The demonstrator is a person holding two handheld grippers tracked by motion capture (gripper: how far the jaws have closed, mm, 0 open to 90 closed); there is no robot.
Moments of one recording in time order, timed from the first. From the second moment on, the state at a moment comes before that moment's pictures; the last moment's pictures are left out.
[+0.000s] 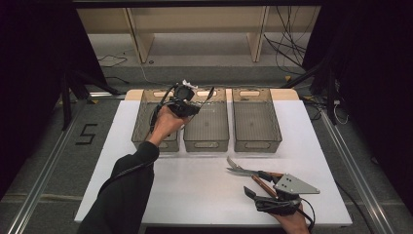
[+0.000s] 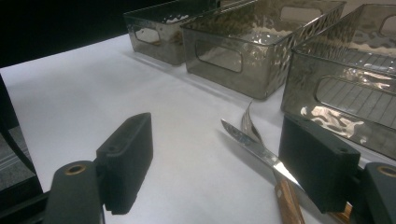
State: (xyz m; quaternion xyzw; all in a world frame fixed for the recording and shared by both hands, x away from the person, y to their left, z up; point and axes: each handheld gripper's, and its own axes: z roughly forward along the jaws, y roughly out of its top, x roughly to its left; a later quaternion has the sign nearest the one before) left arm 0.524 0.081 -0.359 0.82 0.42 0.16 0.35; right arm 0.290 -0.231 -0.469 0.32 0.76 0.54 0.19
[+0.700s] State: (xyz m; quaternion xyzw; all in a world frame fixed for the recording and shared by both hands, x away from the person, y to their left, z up) left arm 0.543 0.061 -0.390 0.83 0.43 0.15 0.31; right arm 0.289 -0.232 -0.469 0.32 0.76 0.54 0.19
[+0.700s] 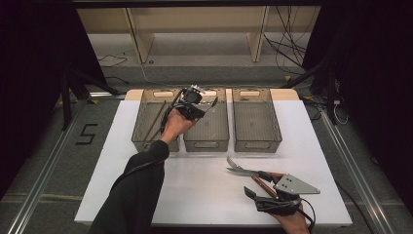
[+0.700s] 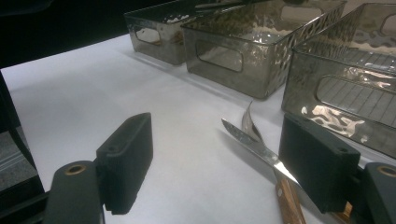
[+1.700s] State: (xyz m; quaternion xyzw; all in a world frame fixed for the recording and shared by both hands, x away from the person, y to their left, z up) left arm 0.505 0.070 -0.369 0.81 0.42 0.08 0.39; right arm 0.289 -0.232 -0.469 0.32 0.76 0.54 0.19
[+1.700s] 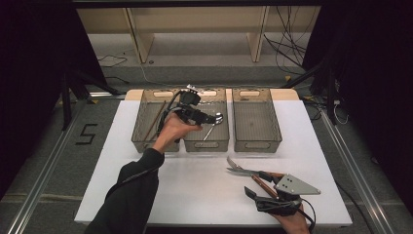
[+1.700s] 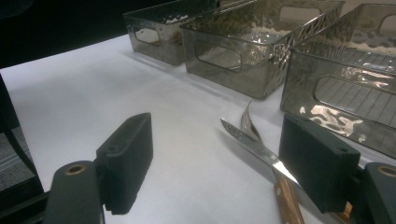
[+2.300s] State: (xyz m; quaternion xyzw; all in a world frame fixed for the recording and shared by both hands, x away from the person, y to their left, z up) left arm 0.440 0.110 -0.377 0.79 0.40 0.09 0.46; right arm 0.289 -0.231 -0.469 0.32 0.76 0.53 0.20
